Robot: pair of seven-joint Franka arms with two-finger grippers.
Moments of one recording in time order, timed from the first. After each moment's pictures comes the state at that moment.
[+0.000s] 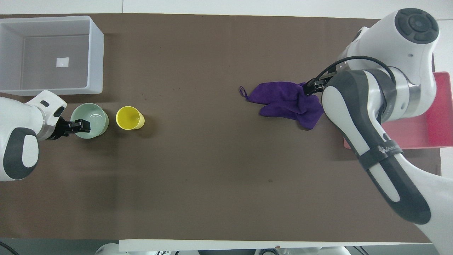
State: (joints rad) left arm -0.03 -0.03 0.01 -2.37 0.02 2.34 -0.11; right arm 0.26 0.27 -0.08 -1.77 0.08 2.02 -0.10
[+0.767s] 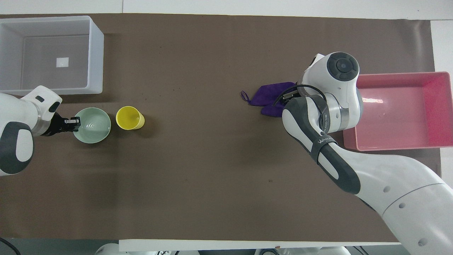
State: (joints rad) left arm -0.02 -0.03 0.01 -2.26 0.02 2.18 -0.11; right arm 0.30 0.40 -0.07 -1.92 0.08 2.35 -0.10
